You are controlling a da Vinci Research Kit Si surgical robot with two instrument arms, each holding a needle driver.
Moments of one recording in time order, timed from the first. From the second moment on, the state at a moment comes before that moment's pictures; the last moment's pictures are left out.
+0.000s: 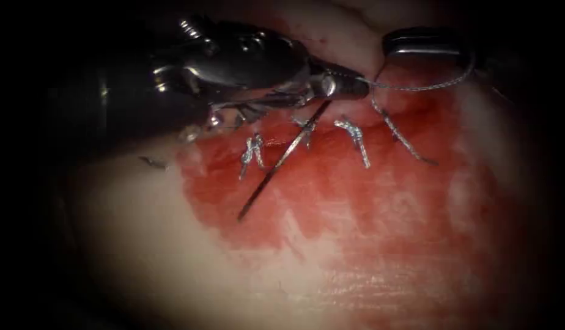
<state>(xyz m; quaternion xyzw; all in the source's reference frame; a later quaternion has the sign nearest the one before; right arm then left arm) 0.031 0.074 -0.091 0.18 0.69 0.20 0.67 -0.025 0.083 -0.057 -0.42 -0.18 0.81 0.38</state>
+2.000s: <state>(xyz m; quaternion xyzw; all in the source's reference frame) 0.032 0.068 -0.088 0.29 0.59 -0.29 0.69 -0.026 0.083 -0.054 -0.40 -0.21 0.81 0.37</state>
